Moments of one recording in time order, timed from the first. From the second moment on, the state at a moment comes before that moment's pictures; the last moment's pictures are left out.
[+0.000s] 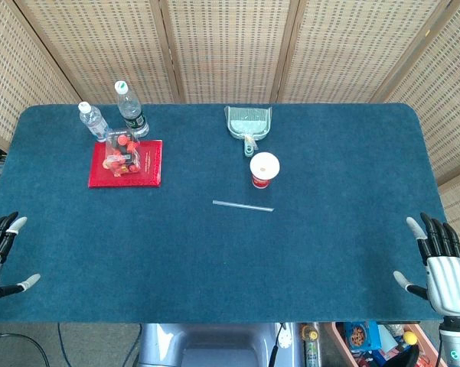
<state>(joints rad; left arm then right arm) -0.07 -1.06 0.02 -1.56 1.62 1.54 -0.12 0.04 -1.12 0.07 -1.66 -1.56 1.57 -0.08</state>
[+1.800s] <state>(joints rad) -0.14 -1.07 -0.04 -1.52 1.46 1.38 -0.18 0.95 -1.79 0.34 -1.33 -0.73 0.91 -0.80</state>
